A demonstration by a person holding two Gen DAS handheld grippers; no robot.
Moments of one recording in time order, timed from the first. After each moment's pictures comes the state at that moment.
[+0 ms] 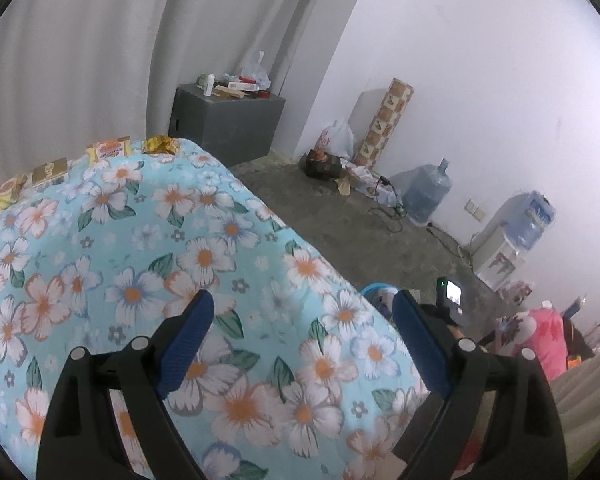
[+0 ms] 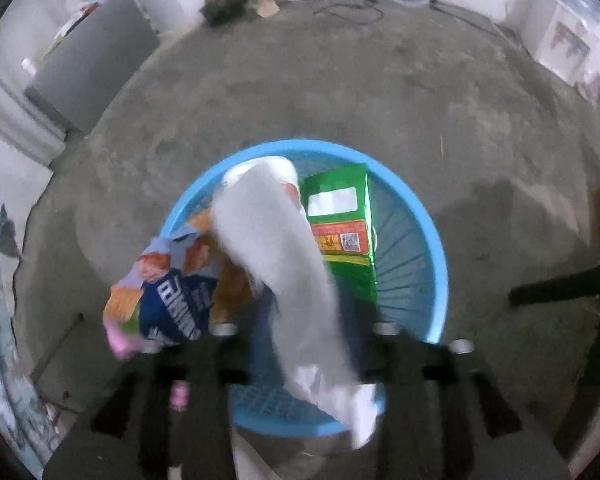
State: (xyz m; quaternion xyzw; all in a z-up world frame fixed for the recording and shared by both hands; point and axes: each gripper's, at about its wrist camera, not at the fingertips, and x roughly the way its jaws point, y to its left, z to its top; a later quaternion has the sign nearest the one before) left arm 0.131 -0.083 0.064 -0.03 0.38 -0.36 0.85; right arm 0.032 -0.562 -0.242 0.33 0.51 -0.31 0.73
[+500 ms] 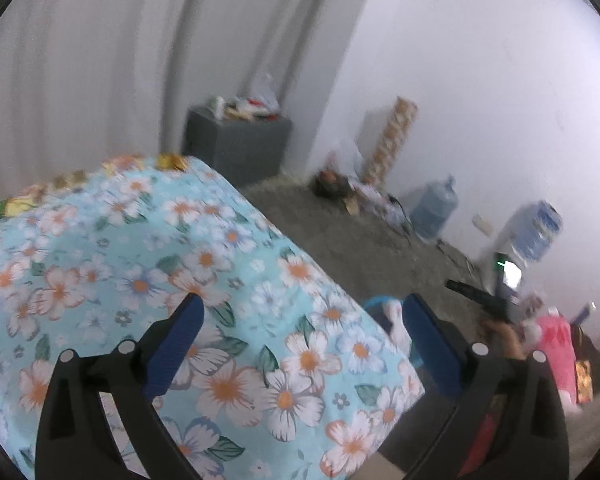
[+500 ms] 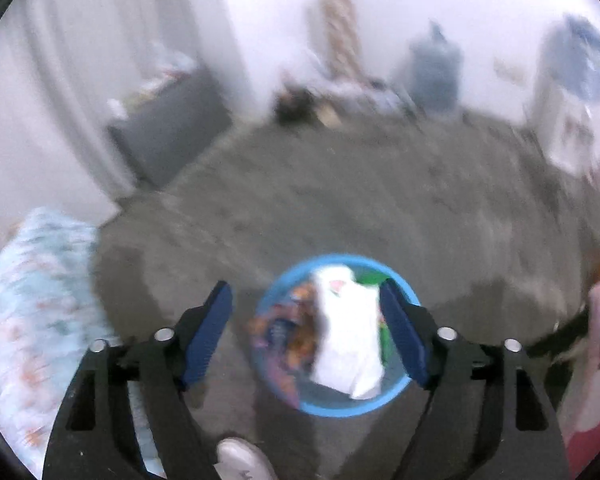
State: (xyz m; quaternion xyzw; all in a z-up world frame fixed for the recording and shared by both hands) left arm 0.085 -0.077 0.081 -0.04 0.33 -0.32 0.89; right arm -0.019 -0.502 -0.050 0.25 0.36 -0.26 0.86
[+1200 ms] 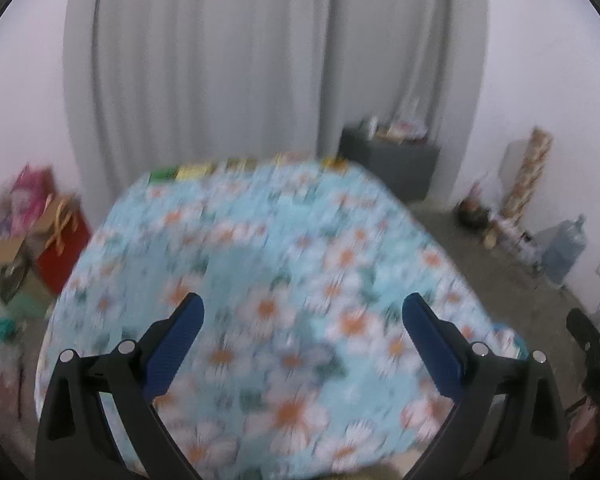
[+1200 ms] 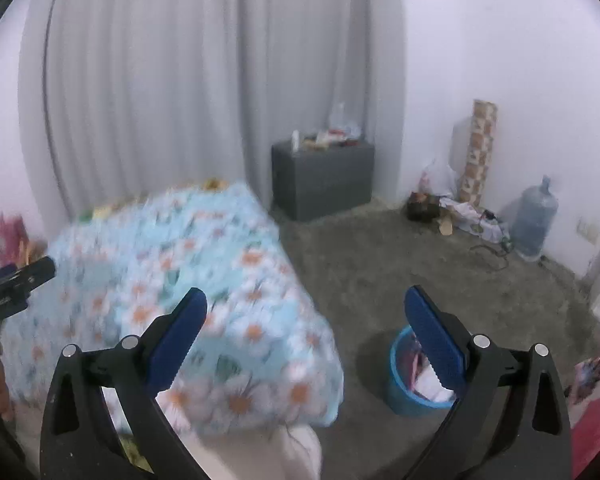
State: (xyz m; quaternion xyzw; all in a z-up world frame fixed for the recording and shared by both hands) left arm 0.009 -0.035 0.067 -0.02 0.34 -0.04 0.94; right arm -0.078 -0.239 0.083 0.05 0.28 -0.10 0.95
